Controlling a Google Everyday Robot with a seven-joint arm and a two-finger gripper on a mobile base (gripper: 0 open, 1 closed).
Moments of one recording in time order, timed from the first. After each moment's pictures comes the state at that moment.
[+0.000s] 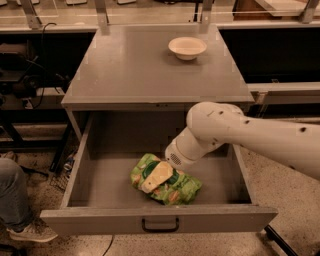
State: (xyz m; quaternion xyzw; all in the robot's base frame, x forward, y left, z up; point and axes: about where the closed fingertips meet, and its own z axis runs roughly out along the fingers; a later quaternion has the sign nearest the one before) arm 0.504 -0.017 0.674 -0.41 0.88 0.18 0.15
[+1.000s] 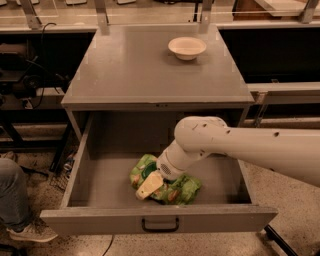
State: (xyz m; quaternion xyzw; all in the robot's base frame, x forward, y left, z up) arm 0.498 0.010 0.629 -0.41 0.88 0.19 0.13
